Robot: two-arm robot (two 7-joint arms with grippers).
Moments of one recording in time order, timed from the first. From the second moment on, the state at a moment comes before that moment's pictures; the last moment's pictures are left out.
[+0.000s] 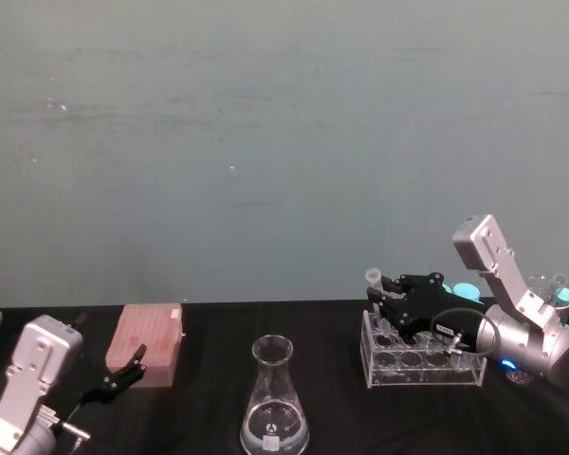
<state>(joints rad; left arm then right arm) -0.20 0.60 0.45 -1.41 -0.25 -0.12 0.03 0.69 0.30 -0.43 -0.85 0.23 -0.19 0.67</state>
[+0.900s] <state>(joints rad) -0.20 0.60 0.45 -1.41 -0.25 -0.12 0.03 0.68 0.33 -0.48 -0.96 0.15 -0.24 0.61</state>
